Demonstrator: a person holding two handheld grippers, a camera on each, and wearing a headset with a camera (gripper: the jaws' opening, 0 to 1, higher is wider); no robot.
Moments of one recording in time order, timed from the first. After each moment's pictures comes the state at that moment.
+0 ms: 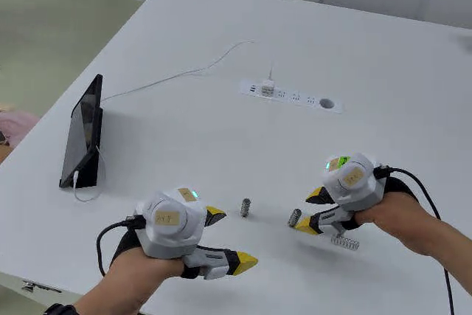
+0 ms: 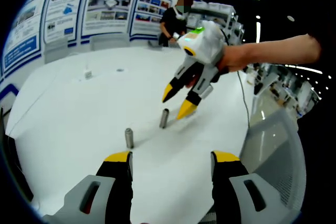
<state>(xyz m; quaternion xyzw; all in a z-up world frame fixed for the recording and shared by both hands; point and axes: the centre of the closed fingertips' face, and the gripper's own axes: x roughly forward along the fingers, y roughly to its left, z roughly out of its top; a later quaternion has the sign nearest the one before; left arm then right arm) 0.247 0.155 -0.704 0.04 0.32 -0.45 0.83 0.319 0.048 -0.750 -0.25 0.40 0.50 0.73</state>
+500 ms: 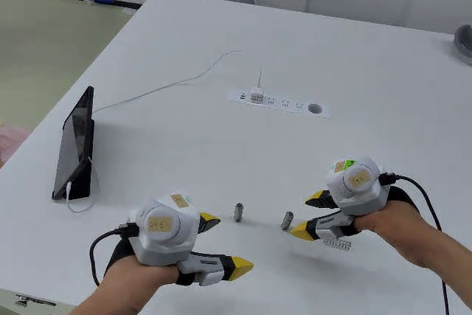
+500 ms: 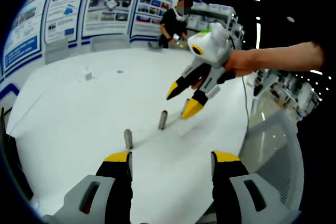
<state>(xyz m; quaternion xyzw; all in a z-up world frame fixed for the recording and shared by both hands) 0.244 0.156 -0.698 0.03 0.31 -0.45 0.84 0.311 0.043 -0.737 -0.19 0.39 0.47 0.77</state>
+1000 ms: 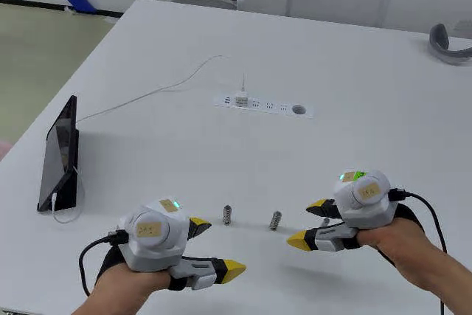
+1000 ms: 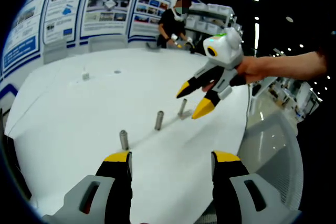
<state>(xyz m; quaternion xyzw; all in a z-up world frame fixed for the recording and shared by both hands) 0.240 0.146 -0.698 0.03 0.31 -0.46 0.83 0.286 0.019 -0.726 -0.13 0.38 0.43 0.81</state>
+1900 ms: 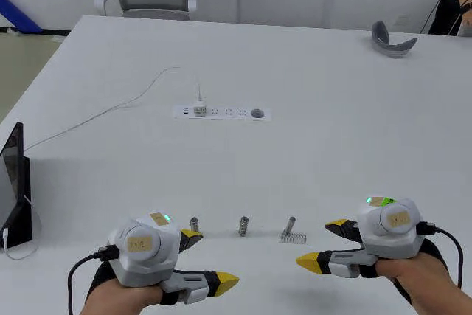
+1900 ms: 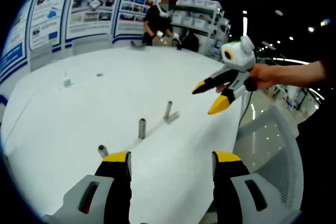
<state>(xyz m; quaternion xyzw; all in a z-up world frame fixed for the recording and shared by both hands) 0.239 0.104 -0.700 0.05 0.31 -0.50 0.80 0.247 -0.060 -0.719 -0.04 0.37 0.32 0.87</state>
